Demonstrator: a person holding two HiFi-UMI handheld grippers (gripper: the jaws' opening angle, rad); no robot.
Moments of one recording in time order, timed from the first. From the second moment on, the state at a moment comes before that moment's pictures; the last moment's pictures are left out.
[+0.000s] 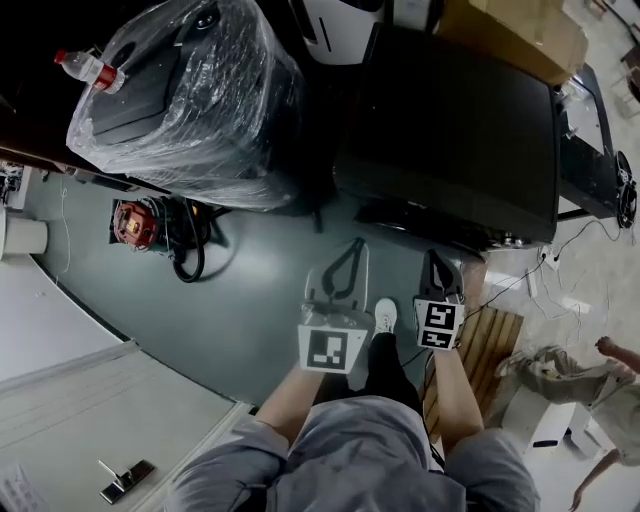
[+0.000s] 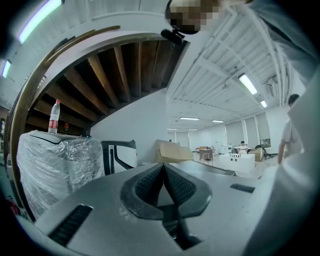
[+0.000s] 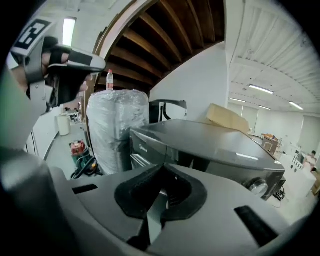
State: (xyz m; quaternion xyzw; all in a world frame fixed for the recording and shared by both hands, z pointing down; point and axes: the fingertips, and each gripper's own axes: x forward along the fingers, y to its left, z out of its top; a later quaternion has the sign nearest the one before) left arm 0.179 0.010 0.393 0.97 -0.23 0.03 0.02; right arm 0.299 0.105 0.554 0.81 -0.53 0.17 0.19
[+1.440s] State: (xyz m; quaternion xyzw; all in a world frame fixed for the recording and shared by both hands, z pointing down) left arm 0.070 -0.032 0.317 0.95 -0.32 0.01 0.00; right arm 0.173 0.034 0.317 0.79 -0.62 0.02 0.01
